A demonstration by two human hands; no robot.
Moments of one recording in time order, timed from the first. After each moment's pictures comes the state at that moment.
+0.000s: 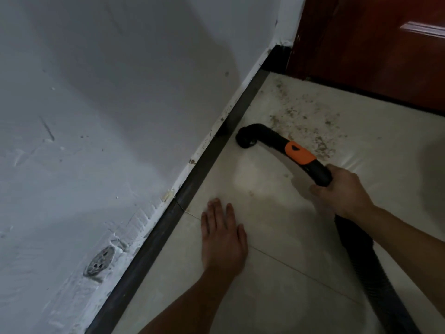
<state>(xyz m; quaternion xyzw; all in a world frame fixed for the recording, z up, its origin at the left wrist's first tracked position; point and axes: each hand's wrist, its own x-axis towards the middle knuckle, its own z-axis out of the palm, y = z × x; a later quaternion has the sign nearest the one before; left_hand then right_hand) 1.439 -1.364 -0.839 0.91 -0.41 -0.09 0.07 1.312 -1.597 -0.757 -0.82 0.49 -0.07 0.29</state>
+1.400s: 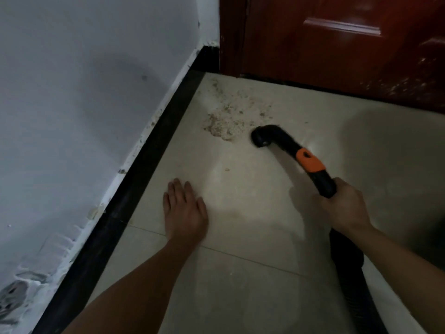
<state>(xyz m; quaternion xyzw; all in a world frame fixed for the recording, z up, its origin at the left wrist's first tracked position) 1.446 -1.439 -0.845 0.90 -0.43 -0.04 0.09 1.174 -1.596 -0.761 -0.71 0.64 -0.15 0.26</state>
